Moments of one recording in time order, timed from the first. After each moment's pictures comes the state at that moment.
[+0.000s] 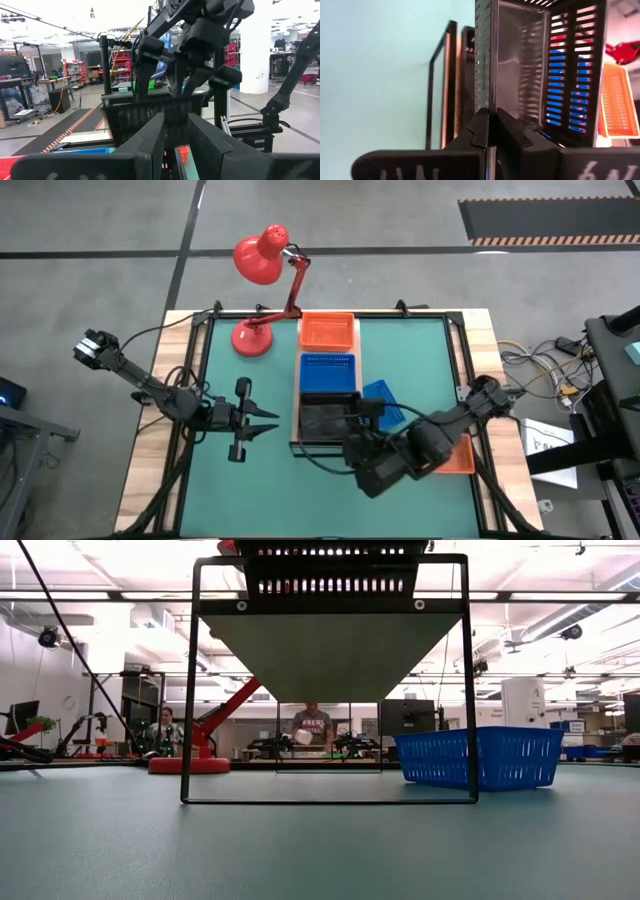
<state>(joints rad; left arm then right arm) -0.54 0.97 0.57 0.63 -0.47 0.14 0.55 2.01 2.34 -1.49 0.58 0.30</state>
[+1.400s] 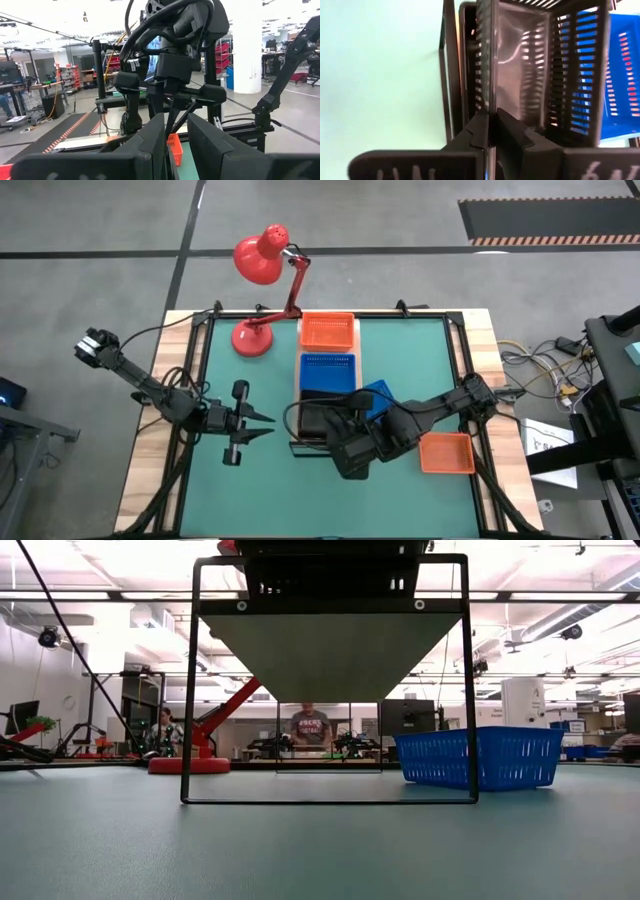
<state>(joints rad) -0.58 0.95 0.57 0.62 -0.47 0.17 0.43 2.07 2.33 -1.49 0.38 0.39</state>
